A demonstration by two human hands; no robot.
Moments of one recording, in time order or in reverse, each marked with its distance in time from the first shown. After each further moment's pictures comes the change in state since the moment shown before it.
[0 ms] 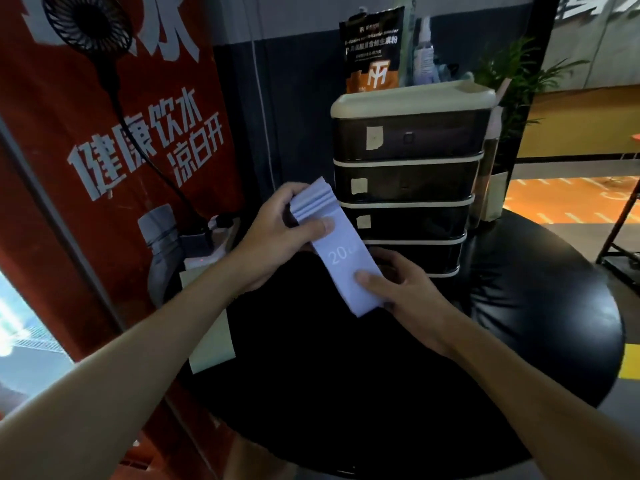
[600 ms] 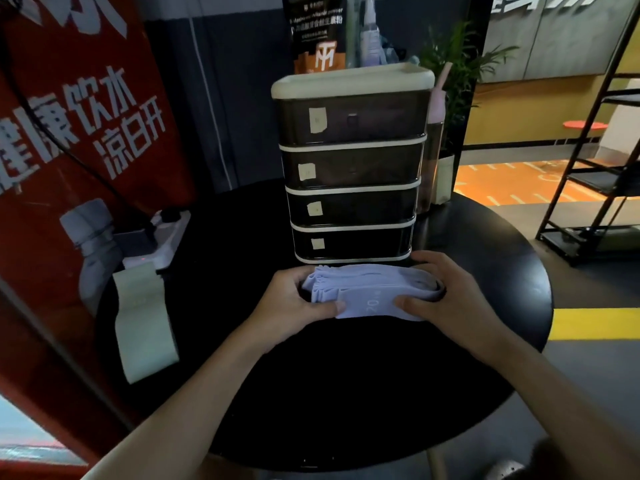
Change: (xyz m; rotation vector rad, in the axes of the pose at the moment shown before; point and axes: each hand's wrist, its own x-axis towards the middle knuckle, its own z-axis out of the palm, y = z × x) left_hand -0.038 -0.077 0.079 0.076 -0.128 -0.242; right_hand -0.058 0.014 -0.097 -0.735 0.369 -0.271
